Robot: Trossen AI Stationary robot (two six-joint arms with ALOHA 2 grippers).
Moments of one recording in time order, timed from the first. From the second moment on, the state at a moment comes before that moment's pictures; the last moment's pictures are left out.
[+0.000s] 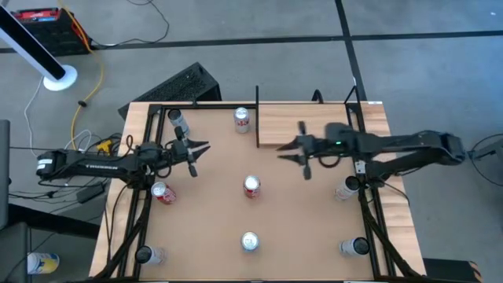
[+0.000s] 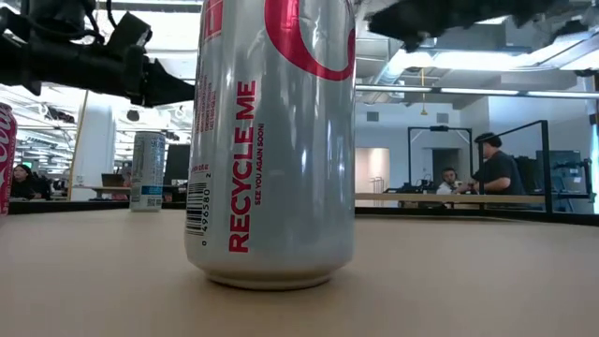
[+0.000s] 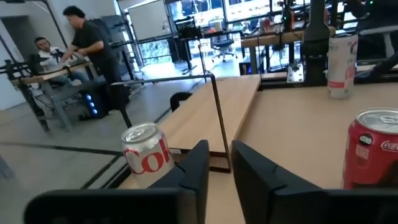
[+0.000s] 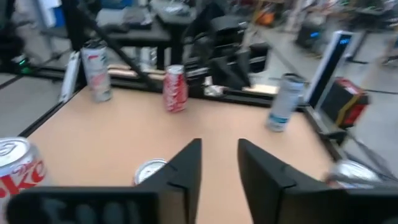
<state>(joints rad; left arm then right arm) 0.17 0.71 0.11 0.67 -0.27 0.20 -0.08 1.10 0.77 0.12 -0.12 -0.16</state>
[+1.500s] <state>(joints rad) 0.16 0.72 0.12 0.69 -0.30 0.20 0.00 1.68 0.97 0.24 -0.25 -0.14</state>
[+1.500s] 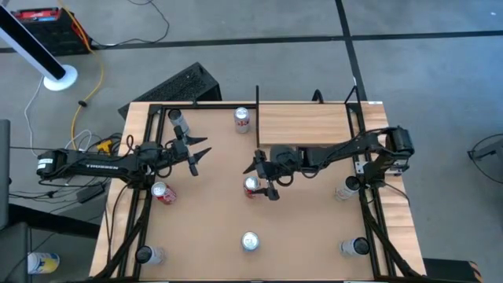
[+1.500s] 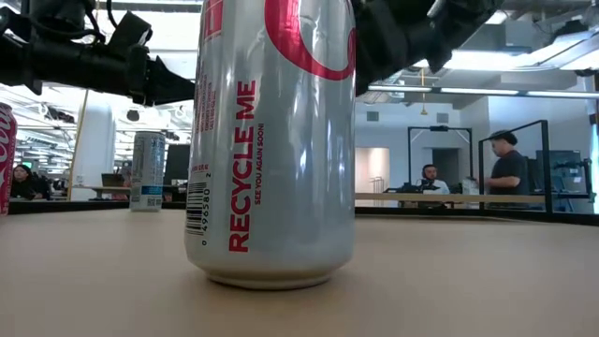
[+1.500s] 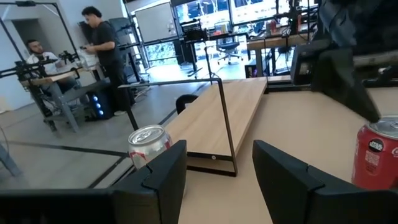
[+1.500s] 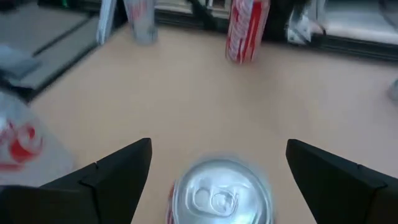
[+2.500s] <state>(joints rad) 0.16 0.73 0.12 0.66 -0.29 0.19 -0.01 1.74 0.97 0.24 -0.23 -0.11</state>
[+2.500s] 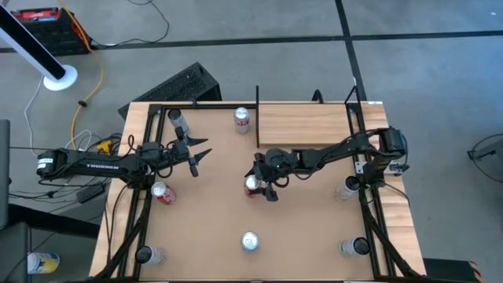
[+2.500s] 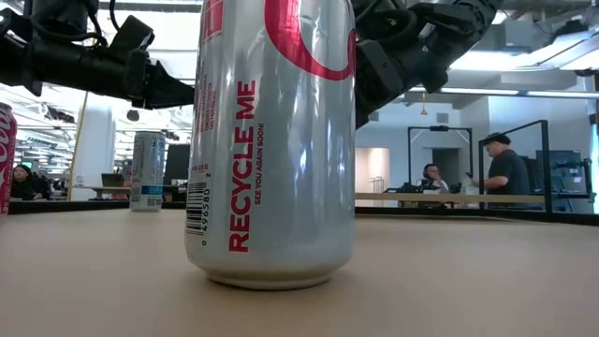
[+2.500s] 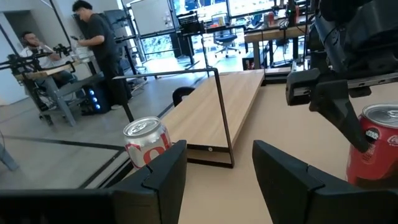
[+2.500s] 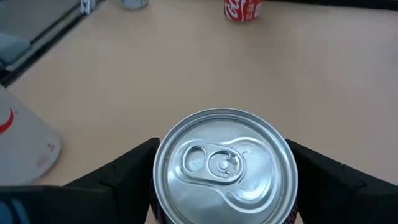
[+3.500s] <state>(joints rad) 0.17 0.73 0.12 0.68 -0.29 0.17 -0.57 1.51 0.97 0.04 -0.29 -0.31</state>
